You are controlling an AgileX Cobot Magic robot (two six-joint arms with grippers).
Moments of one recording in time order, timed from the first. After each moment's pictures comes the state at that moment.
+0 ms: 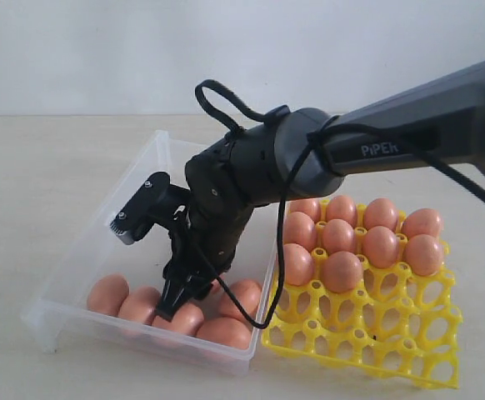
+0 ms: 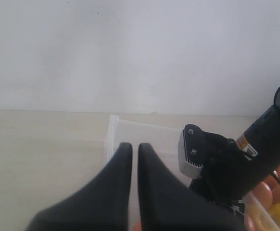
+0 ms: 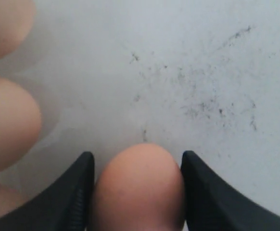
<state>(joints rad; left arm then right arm) -0.33 0.00 0.00 0.20 0.10 -0.37 0.84 2.10 -1.39 -0.03 0.54 -0.30</state>
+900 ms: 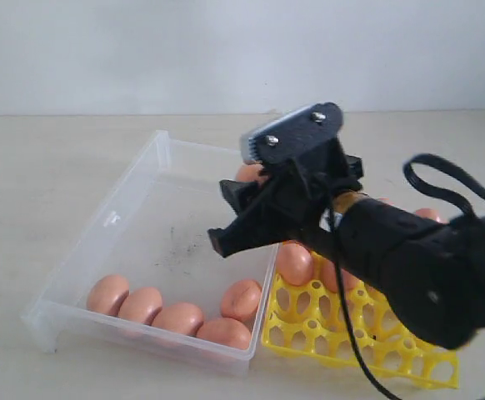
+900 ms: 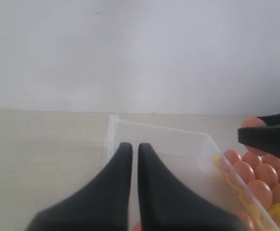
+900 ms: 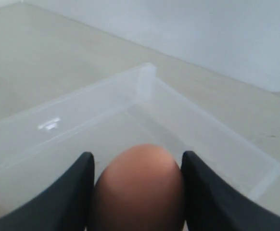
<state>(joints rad) -0.33 0.00 0.00 0.20 0.10 -0.37 0.80 1.63 -0.63 0.31 -0.65 -0.23</state>
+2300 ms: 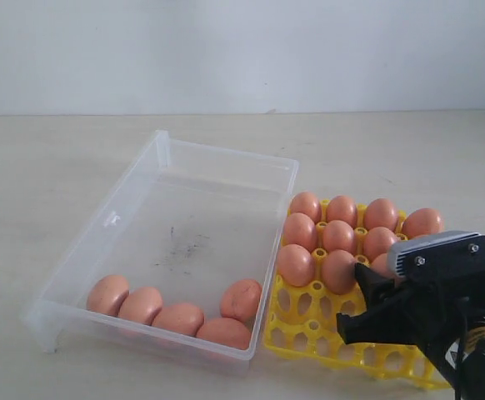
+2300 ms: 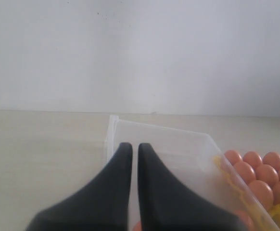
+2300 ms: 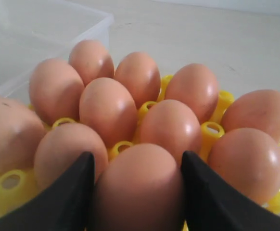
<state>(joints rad) -0.33 0.00 0.00 0.20 0.10 -0.37 0.80 1.83 -0.16 0.56 -1.21 -0.01</state>
